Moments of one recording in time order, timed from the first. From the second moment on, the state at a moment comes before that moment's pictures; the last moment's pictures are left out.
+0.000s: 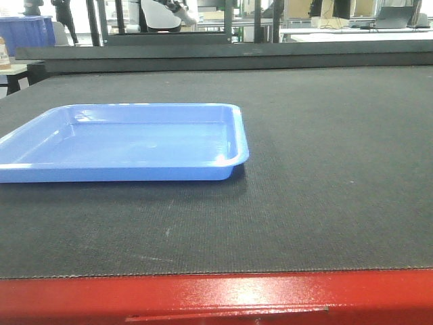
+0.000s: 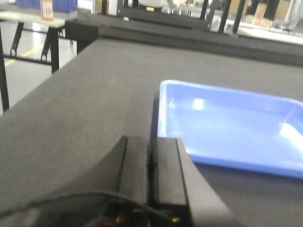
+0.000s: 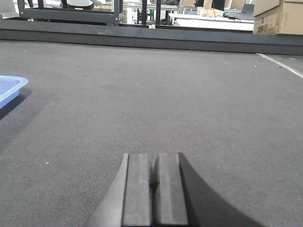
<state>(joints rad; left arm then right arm) -0.03 -0.01 0.03 -0.13 0.06 0.01 -0.05 -0.01 0.03 0.12 0.07 -0.11</state>
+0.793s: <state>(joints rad) -0.09 0.66 -0.70 -0.01 0.46 0.01 0.01 0.49 -0.53 0.13 0.25 -0.09</state>
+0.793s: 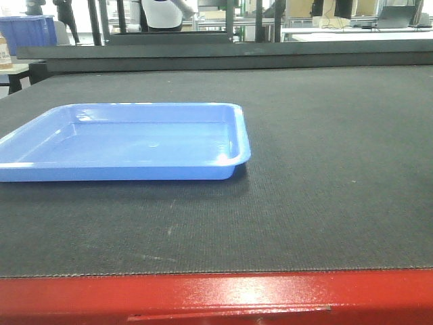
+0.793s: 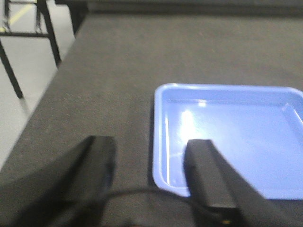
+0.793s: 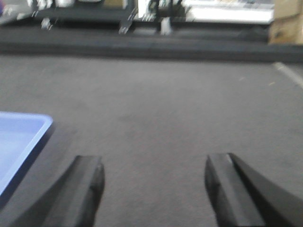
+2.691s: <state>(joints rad) -0.04 1.93 -1.49 -0.22 0.87 0.13 0.53 2.15 -1.85 -0.06 0.97 0.47</state>
